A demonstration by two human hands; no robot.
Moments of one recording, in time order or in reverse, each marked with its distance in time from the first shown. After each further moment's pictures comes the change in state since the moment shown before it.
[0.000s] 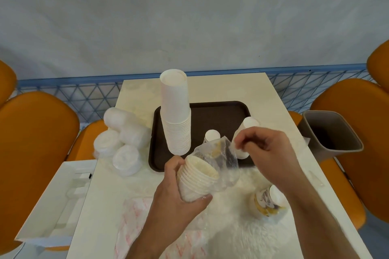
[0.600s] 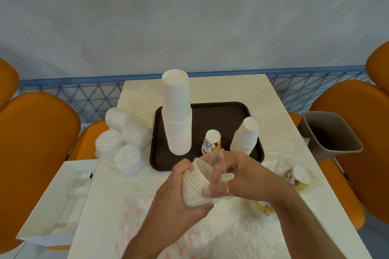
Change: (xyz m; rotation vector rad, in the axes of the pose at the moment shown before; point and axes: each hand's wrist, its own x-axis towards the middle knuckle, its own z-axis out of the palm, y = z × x) left_hand -0.004 0.005 -0.004 0.083 -0.124 -0.026; right_hand -0.014 -0.018 0.028 0.067 -0.664 0.026
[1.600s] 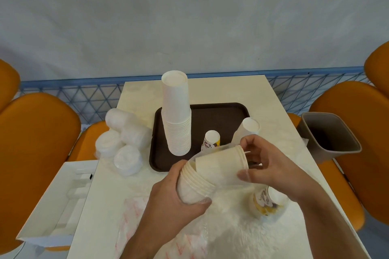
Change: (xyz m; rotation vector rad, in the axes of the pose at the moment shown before) left_hand -0.002 -0.003 -0.006 0.004 0.056 -0.043; right_hand -0.028 0.026 -0.036 0.216 0.239 0.107
